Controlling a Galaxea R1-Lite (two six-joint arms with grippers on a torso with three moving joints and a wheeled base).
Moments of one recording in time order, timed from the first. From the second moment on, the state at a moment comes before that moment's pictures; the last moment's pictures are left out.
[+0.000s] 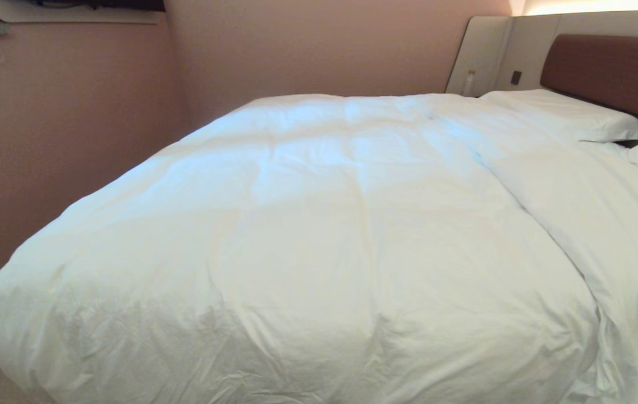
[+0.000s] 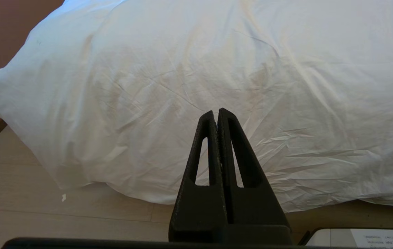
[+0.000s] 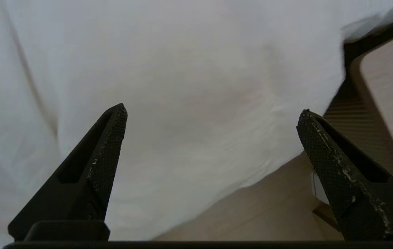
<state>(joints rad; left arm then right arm) -0.01 0.00 -0.02 0.05 0.00 0.03 -1.02 1.85 -1.32 0.29 0.28 -0.37</state>
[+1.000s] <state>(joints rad) -0.01 0.00 -0.02 0.05 0.00 0.03 -1.12 2.08 -1.68 0.57 0.47 -0.31</state>
